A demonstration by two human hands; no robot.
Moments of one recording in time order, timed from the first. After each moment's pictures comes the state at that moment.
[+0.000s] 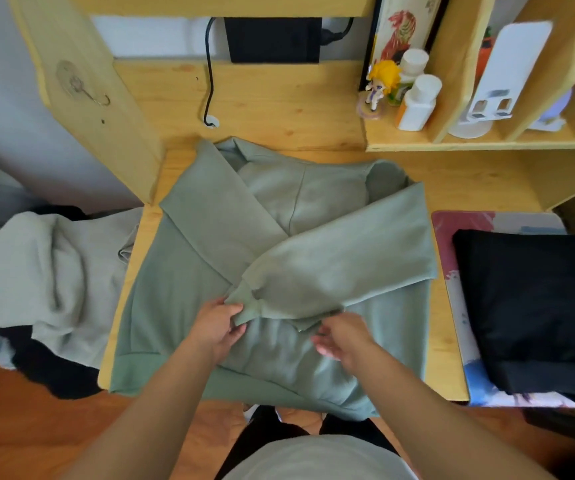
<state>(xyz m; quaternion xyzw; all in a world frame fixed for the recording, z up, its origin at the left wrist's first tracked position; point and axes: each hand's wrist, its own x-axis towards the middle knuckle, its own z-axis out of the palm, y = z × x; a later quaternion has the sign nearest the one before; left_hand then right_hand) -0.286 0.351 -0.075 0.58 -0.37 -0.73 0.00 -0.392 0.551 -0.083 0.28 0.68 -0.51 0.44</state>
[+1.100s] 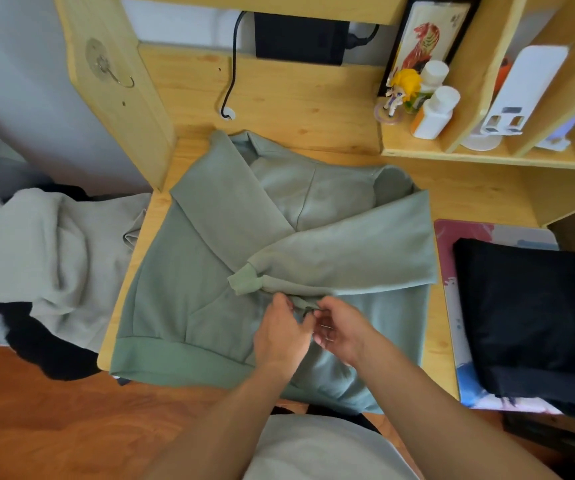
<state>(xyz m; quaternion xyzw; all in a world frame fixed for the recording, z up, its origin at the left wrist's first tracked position) -0.300 0.454 -0.069 0.44 -0.80 -0.42 -0.05 -0.391 0.536 -0.052 0.29 0.61 -0.55 0.50</state>
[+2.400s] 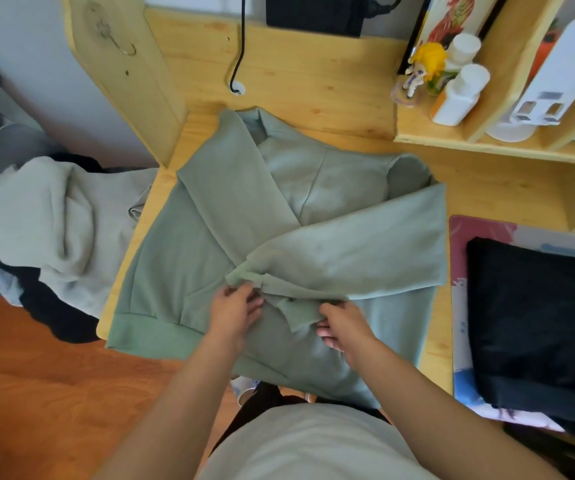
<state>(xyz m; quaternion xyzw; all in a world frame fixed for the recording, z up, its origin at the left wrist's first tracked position) -0.283 0.403 -0.086 0.60 -0.36 -0.71 0.09 -0.398 0.565 -0.086 0.18 0.74 -0.44 0.48</state>
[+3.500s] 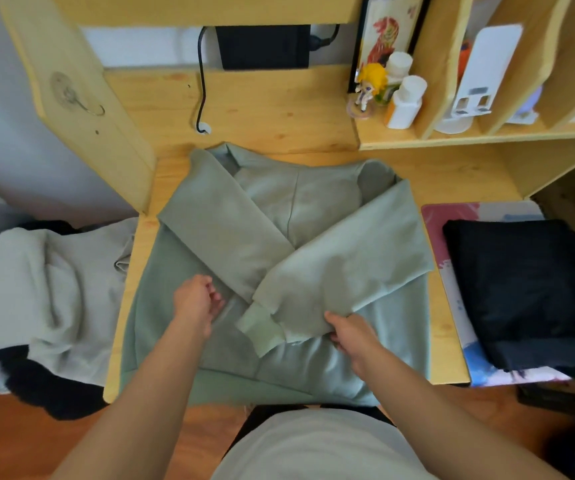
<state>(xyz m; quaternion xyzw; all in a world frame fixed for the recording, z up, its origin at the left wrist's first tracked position) -0.302 0.298 -0.071 0.60 -0.40 -0.69 0.08 -0.369 0.554 -0.067 0.25 0.73 -0.51 0.39</state>
